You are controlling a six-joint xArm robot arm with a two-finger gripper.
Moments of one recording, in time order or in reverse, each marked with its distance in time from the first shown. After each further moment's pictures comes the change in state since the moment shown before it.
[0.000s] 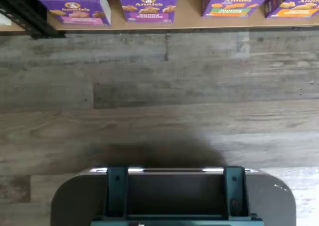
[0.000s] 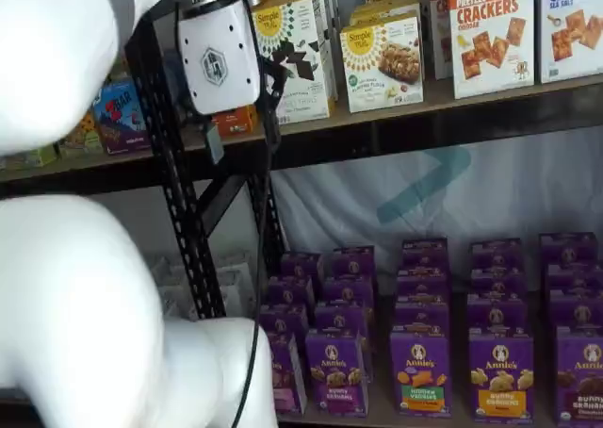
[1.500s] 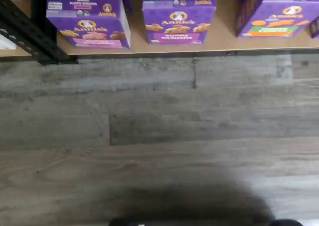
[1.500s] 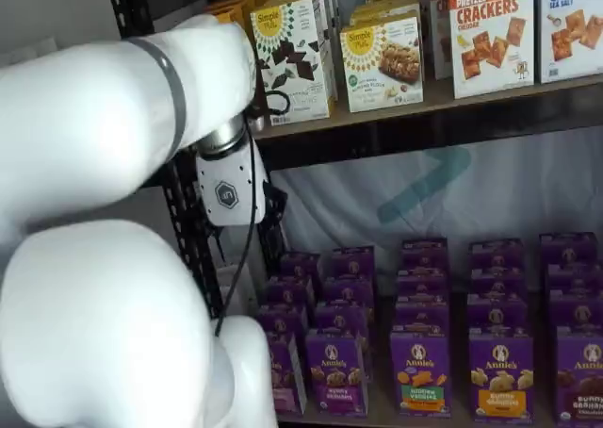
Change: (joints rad) arm 0.172 -0.065 0.514 0.004 -0.535 0.188
